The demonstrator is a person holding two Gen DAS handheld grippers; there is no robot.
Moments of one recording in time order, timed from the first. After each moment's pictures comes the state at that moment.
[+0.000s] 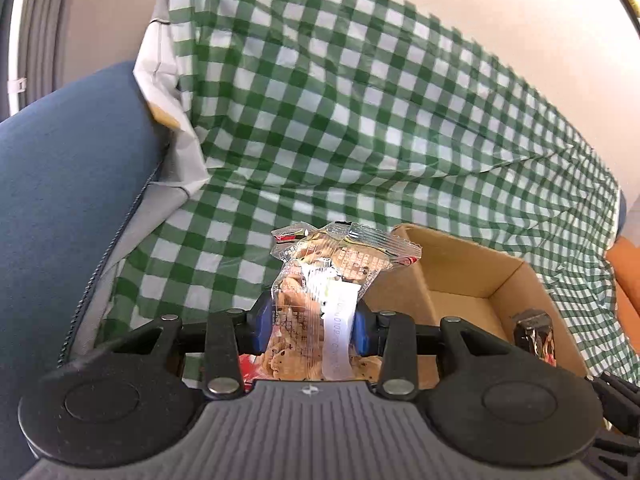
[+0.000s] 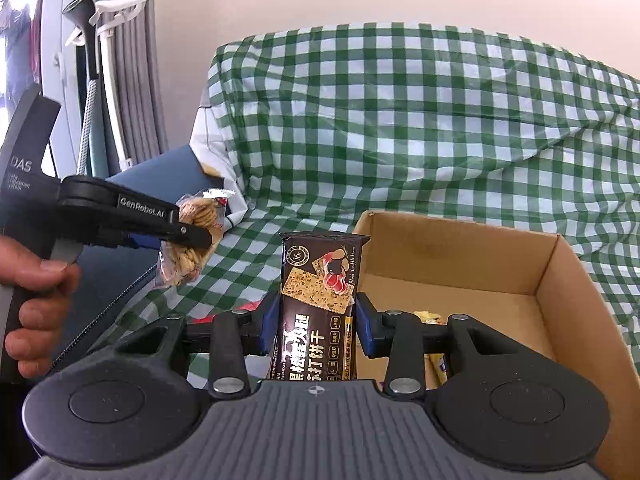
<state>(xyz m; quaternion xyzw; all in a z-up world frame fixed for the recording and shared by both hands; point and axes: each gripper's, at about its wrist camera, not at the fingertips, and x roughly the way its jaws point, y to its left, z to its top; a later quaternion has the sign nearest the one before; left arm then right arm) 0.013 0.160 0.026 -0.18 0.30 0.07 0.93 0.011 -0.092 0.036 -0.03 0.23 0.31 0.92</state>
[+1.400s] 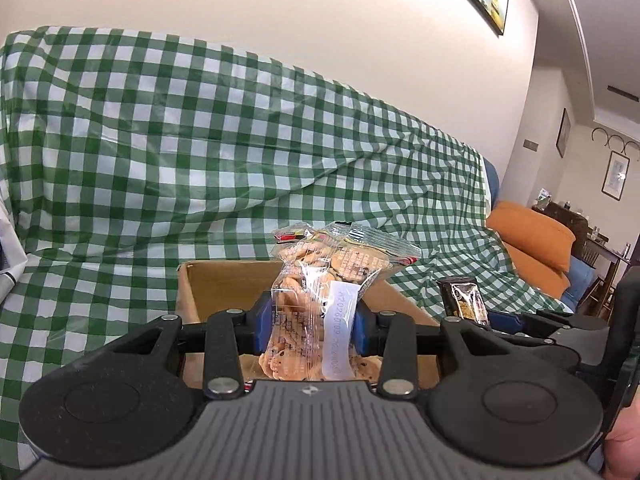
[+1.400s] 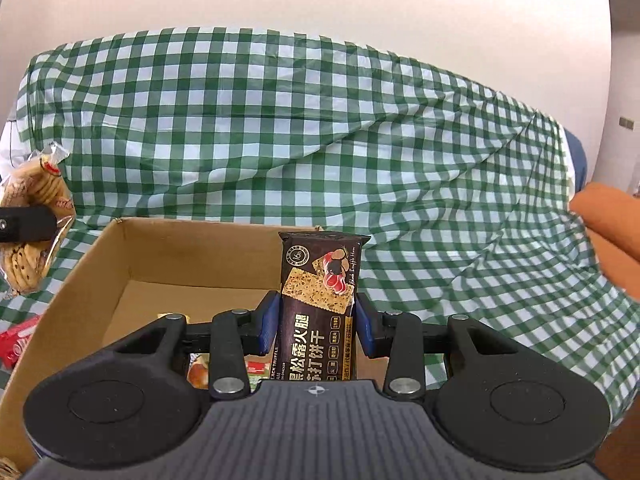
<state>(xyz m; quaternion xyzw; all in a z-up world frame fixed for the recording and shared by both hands) 0.014 0.030 0.037 -0.10 0.19 -0.13 0.97 0.041 -0.190 0.013 -0.06 0.21 0.04 0.98</state>
